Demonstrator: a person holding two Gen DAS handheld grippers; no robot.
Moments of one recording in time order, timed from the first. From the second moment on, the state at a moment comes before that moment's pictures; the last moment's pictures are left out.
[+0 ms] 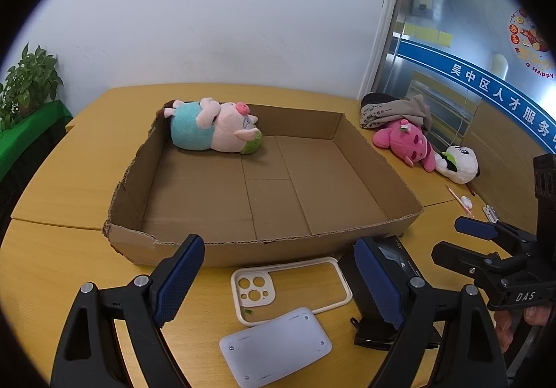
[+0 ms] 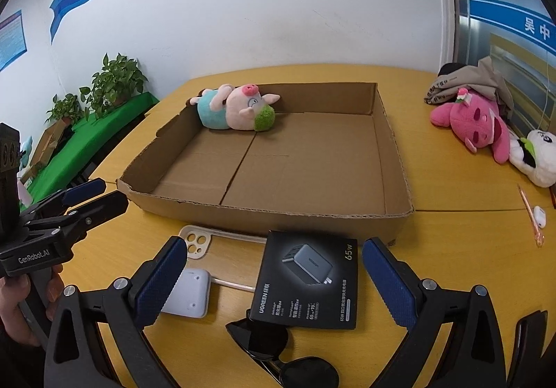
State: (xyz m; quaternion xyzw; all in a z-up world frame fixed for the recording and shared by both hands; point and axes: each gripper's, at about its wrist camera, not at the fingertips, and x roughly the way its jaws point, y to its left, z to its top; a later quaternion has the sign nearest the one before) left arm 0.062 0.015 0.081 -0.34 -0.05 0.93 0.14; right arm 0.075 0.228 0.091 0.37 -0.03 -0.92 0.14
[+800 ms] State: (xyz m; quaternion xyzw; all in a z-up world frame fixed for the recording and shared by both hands) left arm 0.032 0.077 0.022 -0.43 -0.09 0.85 0.28; right arm 0.064 0.254 -0.009 0.49 -0.10 -0.85 0.16
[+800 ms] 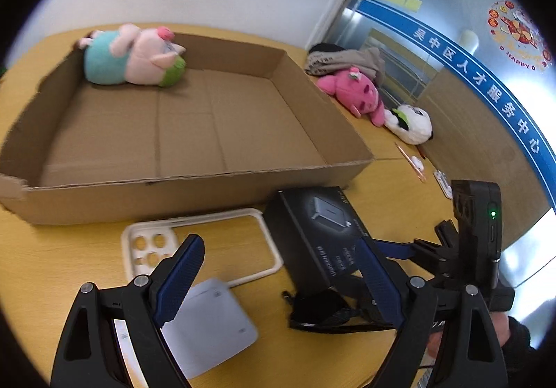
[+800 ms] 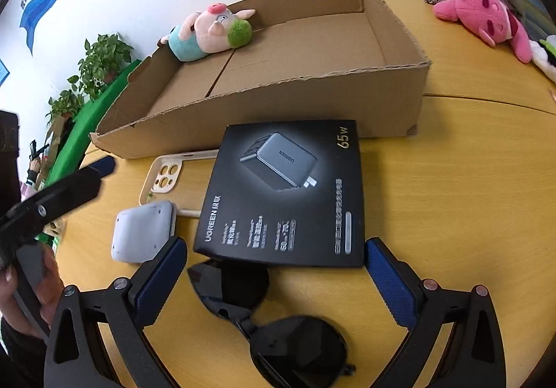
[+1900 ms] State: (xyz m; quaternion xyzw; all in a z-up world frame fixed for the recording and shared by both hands) left arm 0.042 0.107 0.010 -0.43 -0.10 0.83 0.35; right arm 0.102 0.243 -0.019 0.45 -0.08 -0.88 0.15
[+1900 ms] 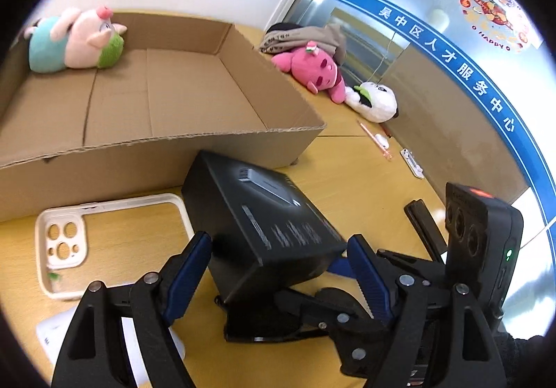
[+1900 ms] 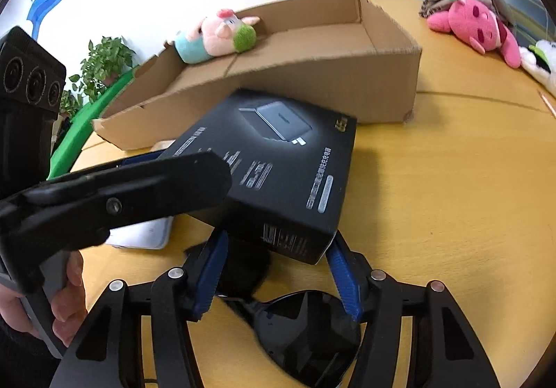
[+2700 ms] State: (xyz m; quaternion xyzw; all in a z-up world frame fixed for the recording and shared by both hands) left arm 0.123 0.002 0.052 -0.39 -0.15 0.88 0.25; right arm 0.150 0.149 0.030 0.40 -0.02 -0.87 0.28
